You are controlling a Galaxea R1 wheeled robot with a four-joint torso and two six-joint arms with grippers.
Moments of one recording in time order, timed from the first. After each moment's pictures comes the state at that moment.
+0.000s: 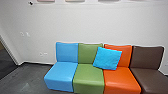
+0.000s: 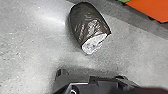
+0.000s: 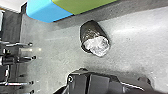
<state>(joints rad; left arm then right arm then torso) 0.90 2.66 -2.39 -0.42 0.48 0.13 -0.98 1.94 -1.30 0.07 -0.21 0.25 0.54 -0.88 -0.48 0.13</state>
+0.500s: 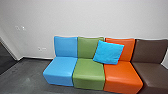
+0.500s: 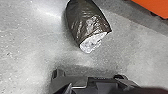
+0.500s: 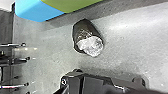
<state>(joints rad) 0.87 2.69 -2.40 -0.43 0.50 0.13 -0.91 1.96 -1.35 0.08 -0.24 0.26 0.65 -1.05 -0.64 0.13</state>
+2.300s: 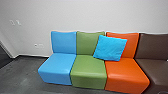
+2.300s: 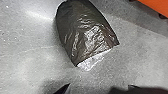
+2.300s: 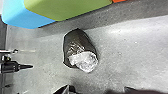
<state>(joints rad) 0.81 2.85 -2.54 -0.43 0.55 0.13 -0.76 2.00 -1.41 0.16 -0.36 0.27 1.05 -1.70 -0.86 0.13</state>
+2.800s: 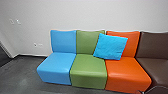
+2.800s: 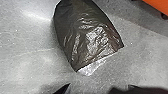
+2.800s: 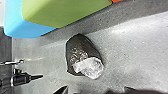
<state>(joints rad) 0.81 2.85 -2.53 -0.44 0.55 0.13 -0.71 2.02 -1.44 0.31 -0.36 0.27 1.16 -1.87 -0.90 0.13</state>
